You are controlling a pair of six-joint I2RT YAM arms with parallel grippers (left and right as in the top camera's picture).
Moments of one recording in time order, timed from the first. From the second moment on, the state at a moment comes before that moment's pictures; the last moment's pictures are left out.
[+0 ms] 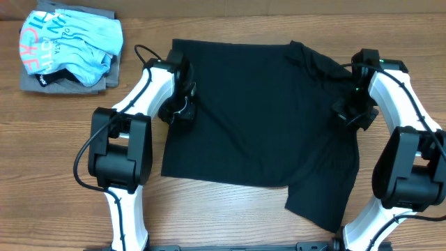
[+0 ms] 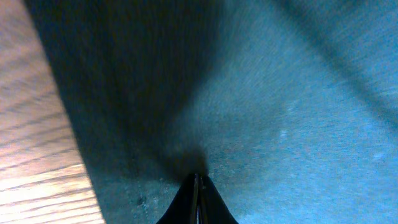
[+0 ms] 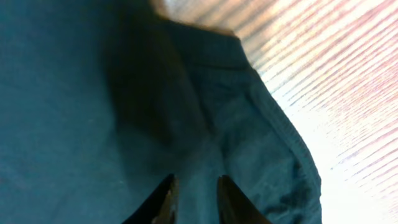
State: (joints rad) left arm -0.22 2.18 1.60 -1.05 0.12 -0.08; right arm -0.13 1.95 1.47 -1.17 0.06 0.59
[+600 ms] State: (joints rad) left arm -0.21 2.18 1.59 -1.02 0.12 -0.11; right arm -0.15 1.95 1.25 -1.02 -0.01 0.59
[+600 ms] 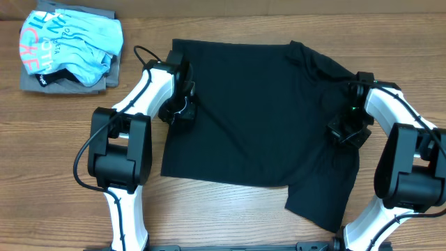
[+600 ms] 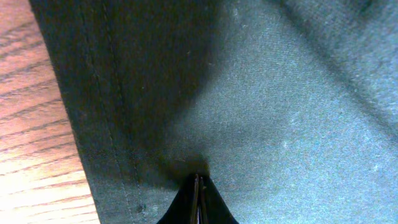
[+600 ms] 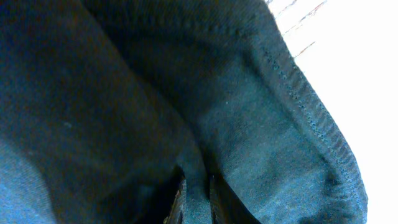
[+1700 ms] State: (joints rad) left arm 0.11 2.12 1.48 -1.00 0.07 -0.29; right arm -0.26 1.94 1.21 -0.98 -0.12 0.52
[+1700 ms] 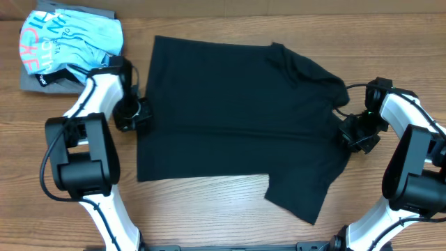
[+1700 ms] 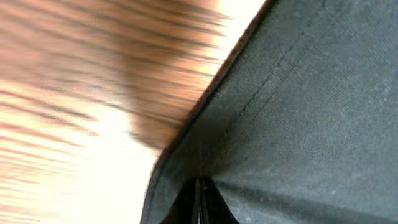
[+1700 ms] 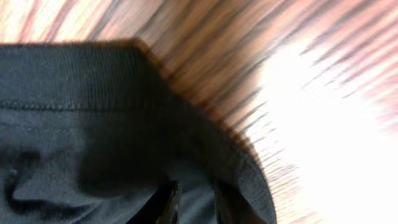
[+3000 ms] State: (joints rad) left arm 0.19 1.99 1.58 -1.02 -0.02 -0.43; right arm -0.05 1.89 1.64 -0.79 -0.45 0.49
